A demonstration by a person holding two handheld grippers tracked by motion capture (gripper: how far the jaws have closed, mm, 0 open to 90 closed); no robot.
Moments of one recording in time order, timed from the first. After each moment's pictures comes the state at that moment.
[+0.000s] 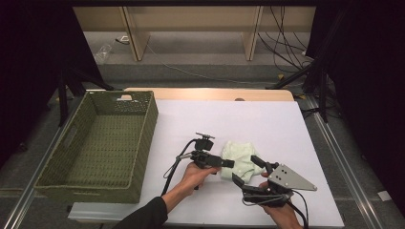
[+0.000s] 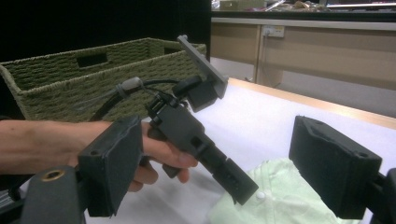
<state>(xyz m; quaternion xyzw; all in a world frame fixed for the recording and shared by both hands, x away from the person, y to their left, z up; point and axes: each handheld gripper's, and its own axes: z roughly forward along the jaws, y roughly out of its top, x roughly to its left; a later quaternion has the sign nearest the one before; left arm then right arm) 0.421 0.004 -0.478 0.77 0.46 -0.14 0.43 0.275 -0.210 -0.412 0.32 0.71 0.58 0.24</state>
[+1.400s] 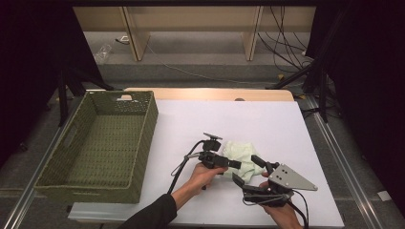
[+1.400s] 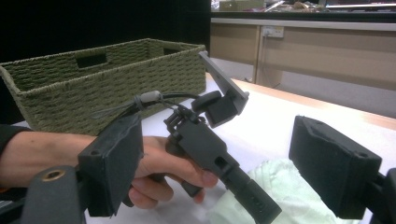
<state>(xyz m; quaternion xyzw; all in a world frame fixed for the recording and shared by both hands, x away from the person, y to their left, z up) 0.428 -0.018 -0.490 0.76 0.45 -0.19 0.43 0.276 -0.211 -0.412 0.33 0.71 0.58 0.24</state>
